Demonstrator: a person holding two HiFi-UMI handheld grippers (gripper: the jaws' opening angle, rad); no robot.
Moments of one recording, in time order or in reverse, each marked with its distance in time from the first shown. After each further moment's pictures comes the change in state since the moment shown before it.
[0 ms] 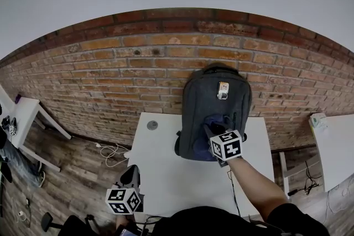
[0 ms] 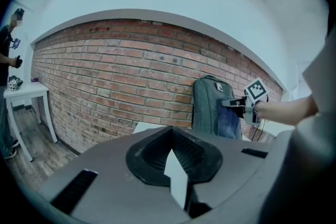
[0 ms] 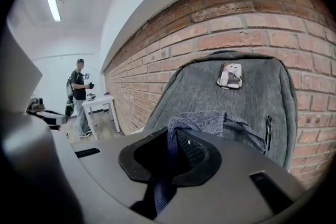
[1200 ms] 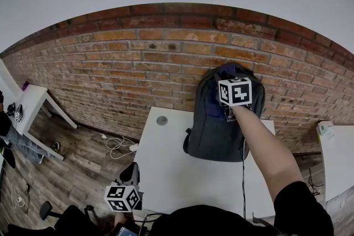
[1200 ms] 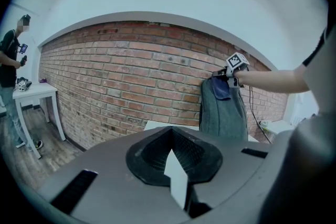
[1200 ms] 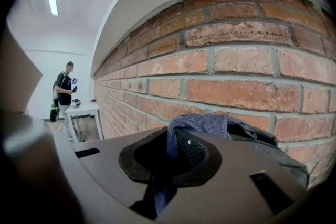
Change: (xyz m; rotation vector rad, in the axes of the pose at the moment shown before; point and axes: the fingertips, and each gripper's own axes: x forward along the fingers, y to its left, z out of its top) left arm -0.019 0.026 -0.002 -0.013 0.009 0.069; right arm 0.066 -0.056 0.174 -0.043 -0.090 -0.099
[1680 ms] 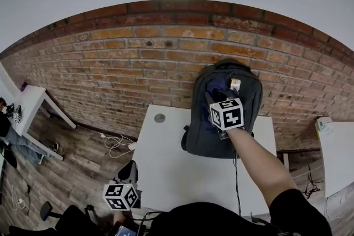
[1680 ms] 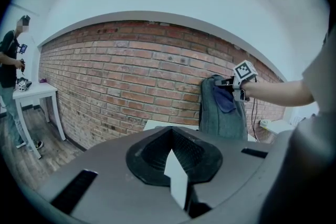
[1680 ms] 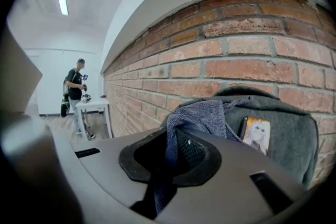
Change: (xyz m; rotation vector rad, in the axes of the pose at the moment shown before) left arm -0.002 0.000 -0.001 0.000 0.004 0.001; right arm -0.027 0.051 -0.062 -0.035 -0.004 0.076
